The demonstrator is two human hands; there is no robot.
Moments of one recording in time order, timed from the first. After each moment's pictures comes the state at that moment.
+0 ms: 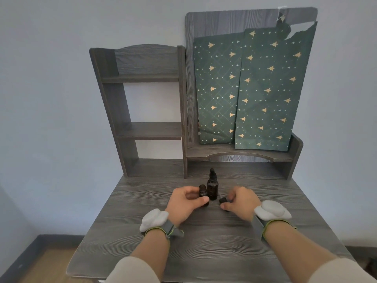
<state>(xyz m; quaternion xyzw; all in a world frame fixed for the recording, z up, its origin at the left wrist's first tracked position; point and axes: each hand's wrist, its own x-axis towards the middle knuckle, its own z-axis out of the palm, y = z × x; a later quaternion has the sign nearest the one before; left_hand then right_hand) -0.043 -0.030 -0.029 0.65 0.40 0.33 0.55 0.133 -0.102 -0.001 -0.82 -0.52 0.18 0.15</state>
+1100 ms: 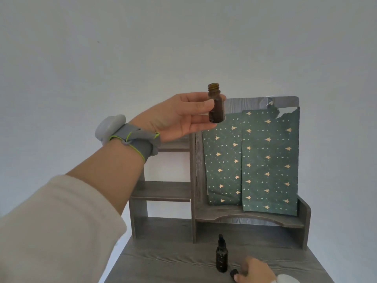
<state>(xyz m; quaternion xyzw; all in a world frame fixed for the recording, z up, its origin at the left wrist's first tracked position) -0.076 -0.039 0.345 0.76 0.02 0.27 0.60 0.130 -0.106 0.019 -0.82 -0.51 0.23 0.12</state>
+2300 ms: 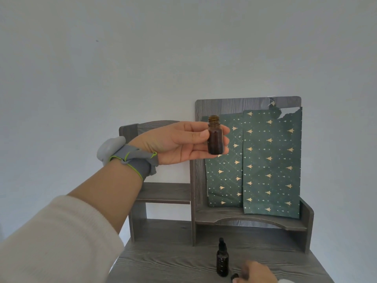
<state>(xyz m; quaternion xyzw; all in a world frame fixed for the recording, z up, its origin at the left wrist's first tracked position) -0.080 -0.030 0.308 0.73 0.00 0.13 0.67 0.132 -0.100 0.024 -0.80 -0.52 0.25 0.14</state>
